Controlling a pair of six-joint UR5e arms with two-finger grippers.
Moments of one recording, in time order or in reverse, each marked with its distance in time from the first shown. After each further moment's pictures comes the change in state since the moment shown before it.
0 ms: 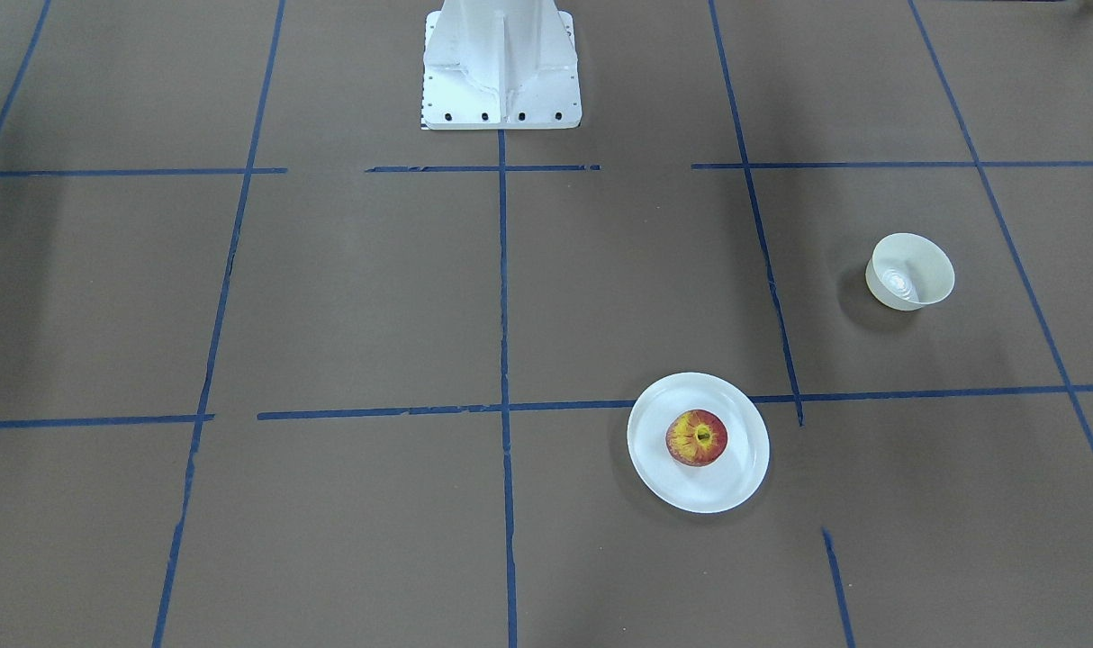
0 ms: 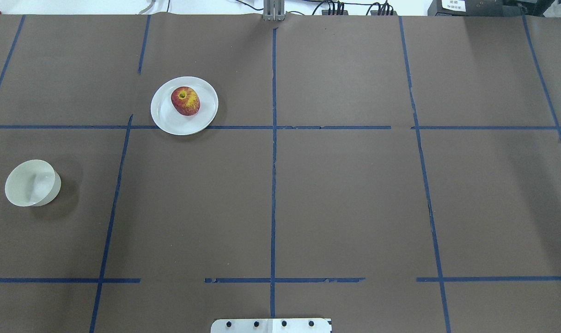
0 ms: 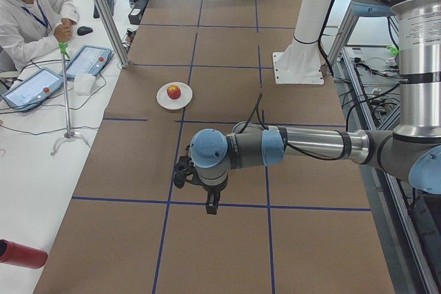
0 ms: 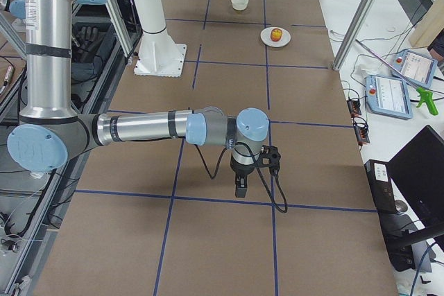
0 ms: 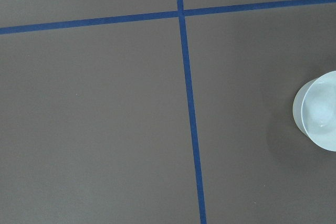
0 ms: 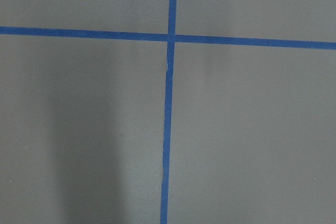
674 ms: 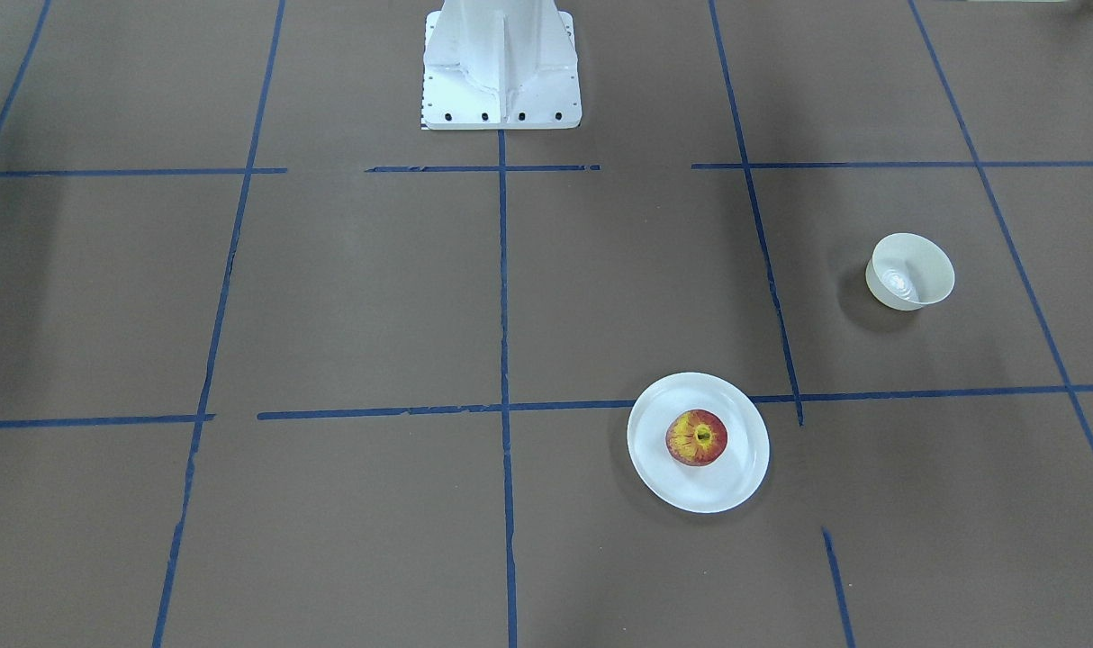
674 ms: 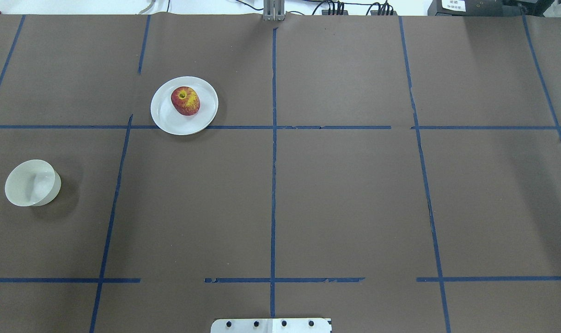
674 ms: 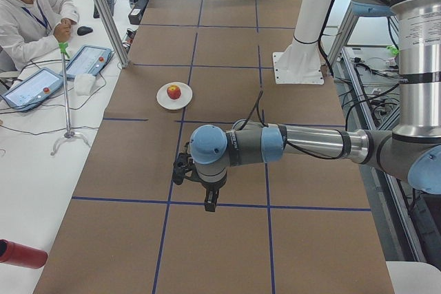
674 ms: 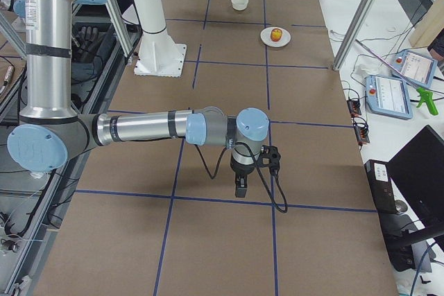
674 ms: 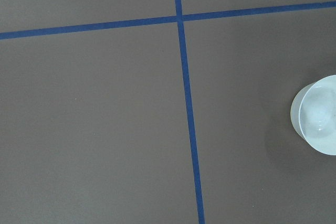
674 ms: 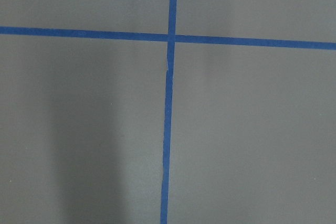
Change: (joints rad) left arm 0.000 -0.001 -0.023 0.001 0.002 -0.002; right arm 0.000 0.000 0.001 0.000 0.000 -0.001
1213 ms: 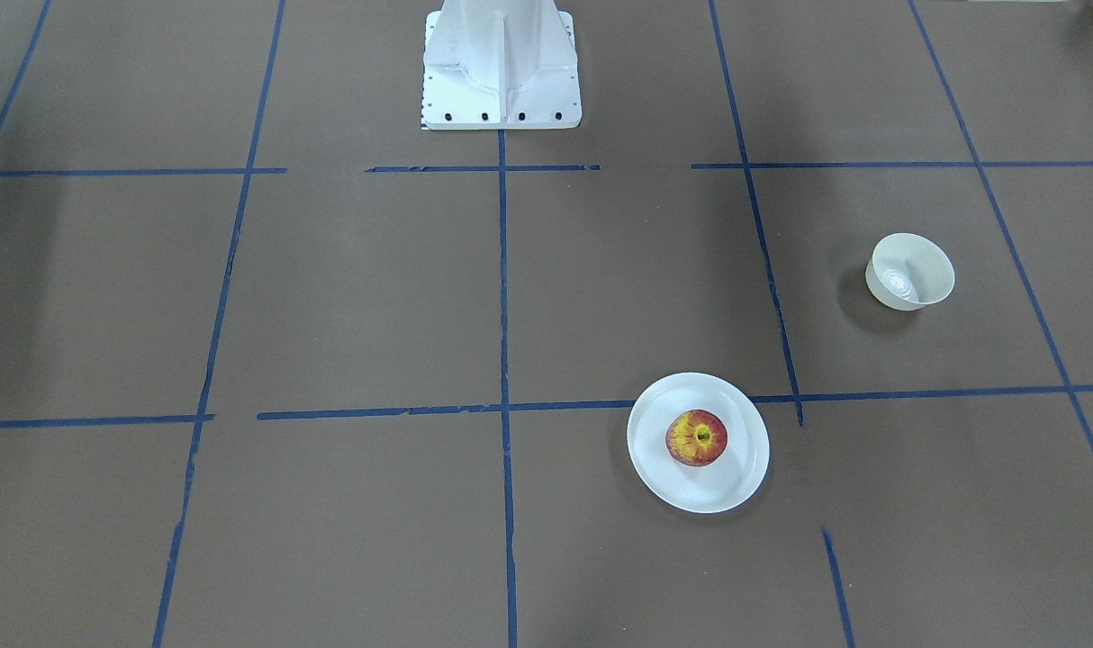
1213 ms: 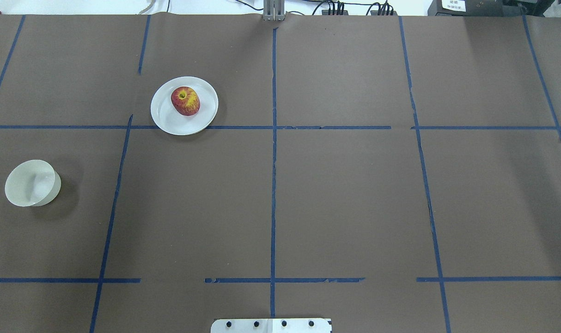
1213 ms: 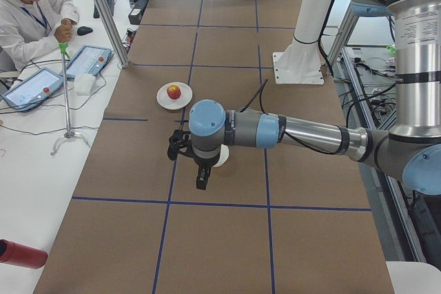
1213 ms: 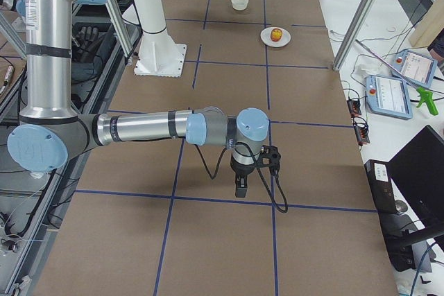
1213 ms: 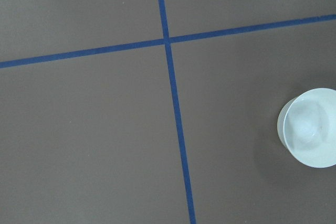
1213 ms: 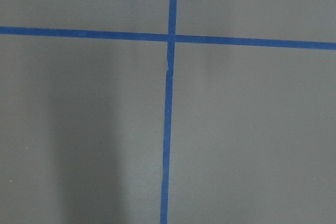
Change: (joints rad) left arm 0.150 -0.036 -0.113 -0.148 -0.020 -0.309; right arm 0.000 0.000 0.000 0.000 0.000 0.000
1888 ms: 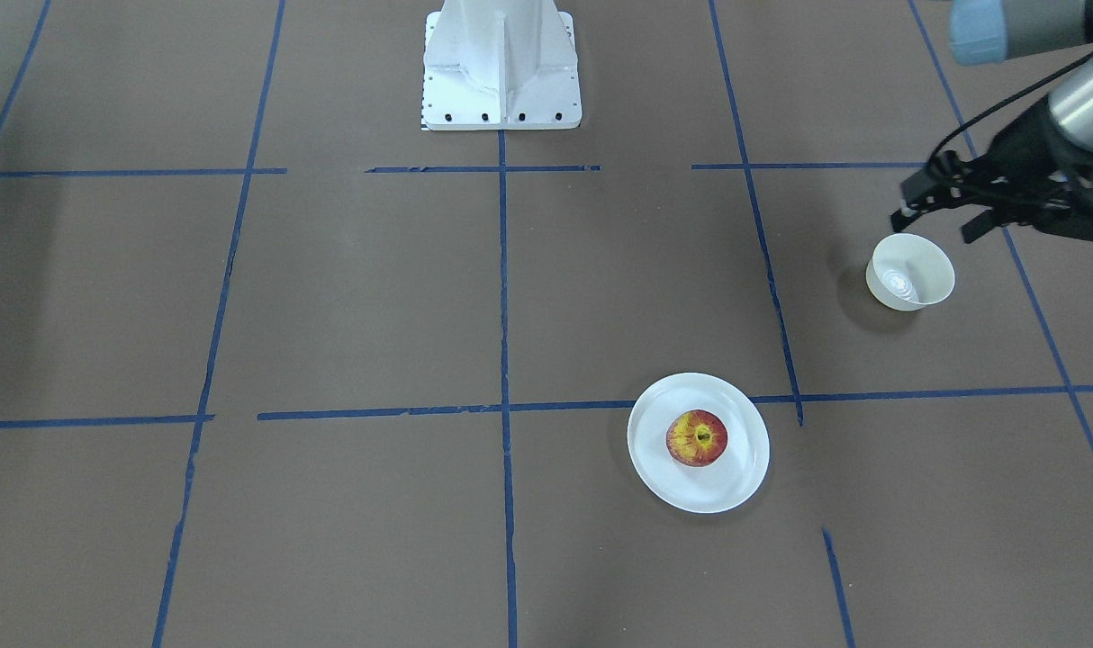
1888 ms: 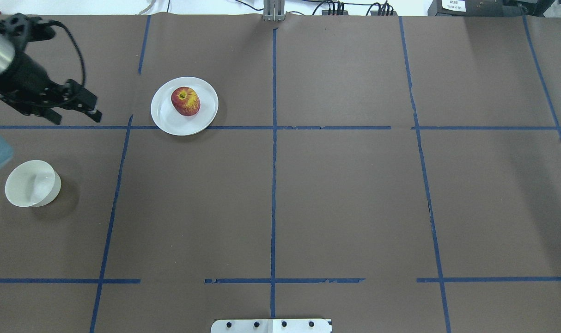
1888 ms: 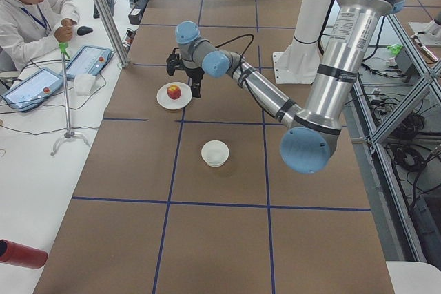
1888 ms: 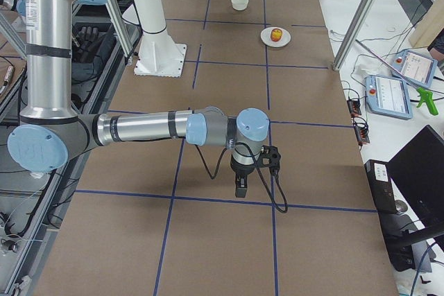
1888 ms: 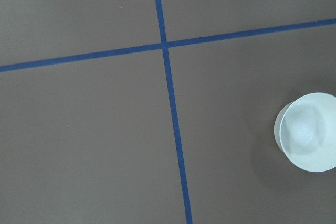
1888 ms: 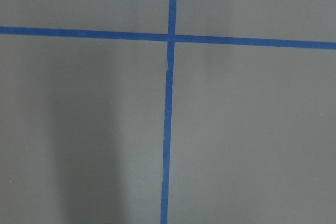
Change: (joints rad) left arm 0.520 -0.468 0.043 -0.040 0.083 -0.787; right arm 0.000 0.000 0.000 0.000 0.000 0.001
